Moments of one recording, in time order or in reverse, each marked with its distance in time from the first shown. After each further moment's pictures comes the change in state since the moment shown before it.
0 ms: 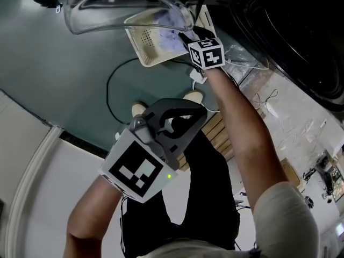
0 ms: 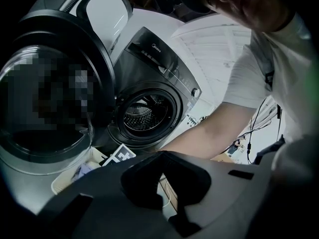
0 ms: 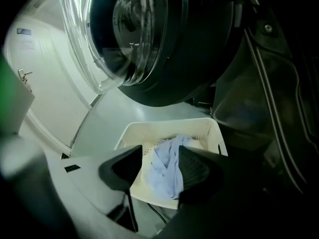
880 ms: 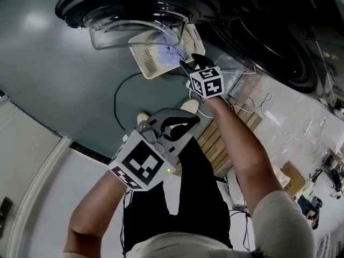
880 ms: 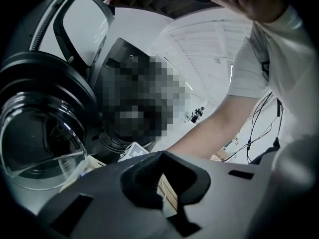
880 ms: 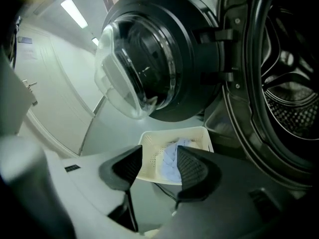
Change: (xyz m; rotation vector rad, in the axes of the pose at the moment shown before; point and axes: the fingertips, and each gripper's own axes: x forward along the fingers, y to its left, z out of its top) left arm -0.033 -0.062 0.043 0.063 0.028 -0.043; right arm -0.122 0.042 0.025 0.044 -0.039 -0.018
